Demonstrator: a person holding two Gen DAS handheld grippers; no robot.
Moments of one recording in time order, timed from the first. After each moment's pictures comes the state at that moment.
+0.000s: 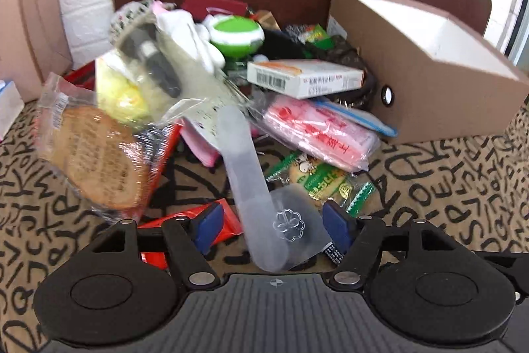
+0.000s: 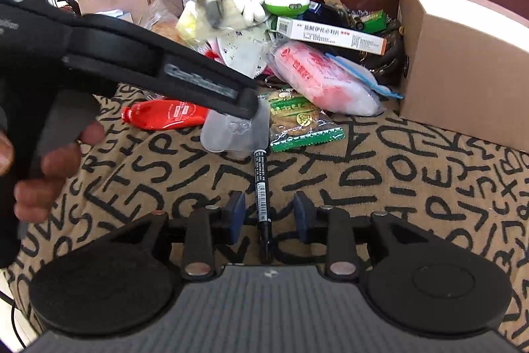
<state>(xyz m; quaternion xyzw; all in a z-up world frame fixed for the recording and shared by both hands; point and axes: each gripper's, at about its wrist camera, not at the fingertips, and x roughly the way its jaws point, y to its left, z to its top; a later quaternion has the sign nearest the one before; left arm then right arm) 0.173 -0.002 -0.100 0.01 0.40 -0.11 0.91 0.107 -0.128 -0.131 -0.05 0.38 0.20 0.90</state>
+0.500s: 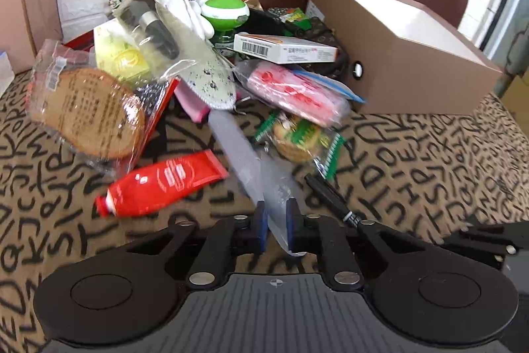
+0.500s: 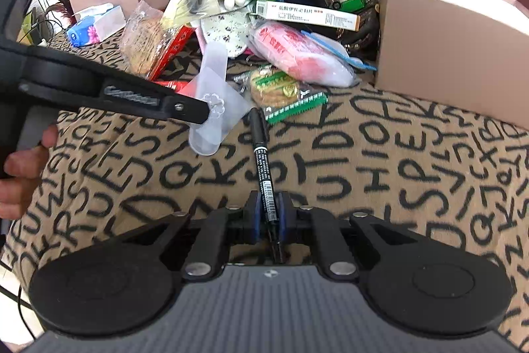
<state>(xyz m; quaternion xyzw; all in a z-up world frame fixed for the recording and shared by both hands) 0.127 0.019 -0.095 -0.02 0.42 -0.15 0.90 0.082 -0.143 -0.126 -0.04 0.40 0.18 0.90</state>
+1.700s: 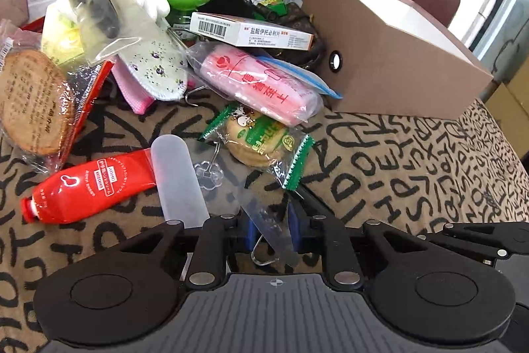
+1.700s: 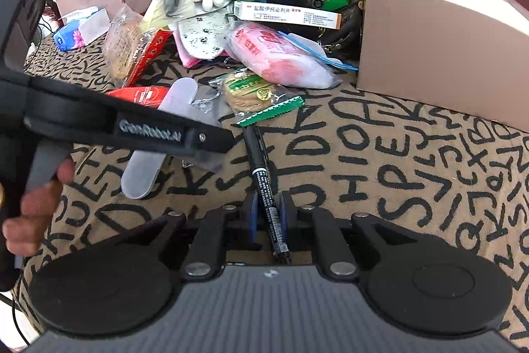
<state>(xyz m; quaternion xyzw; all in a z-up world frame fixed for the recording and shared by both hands) 0.165 -0.008 -0.126 -0.06 0.43 -0.18 0.88 0.102 -0.155 -0.131 -0.04 0.40 0.16 0.90</state>
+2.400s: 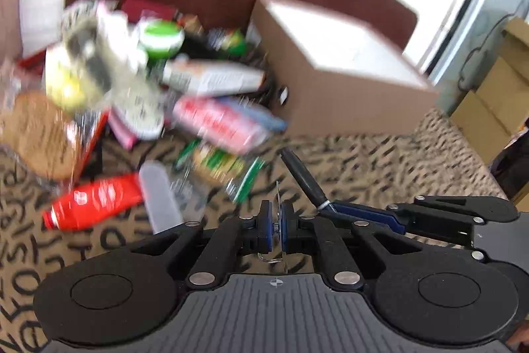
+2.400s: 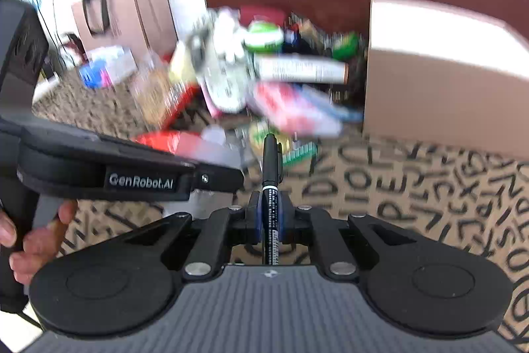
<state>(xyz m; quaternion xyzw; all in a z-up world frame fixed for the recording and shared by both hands) 0.121 -0.010 -0.059 -0.06 0.38 -0.23 0.89 0.082 -0.166 -0.083 0.00 0.34 0.20 0.92</state>
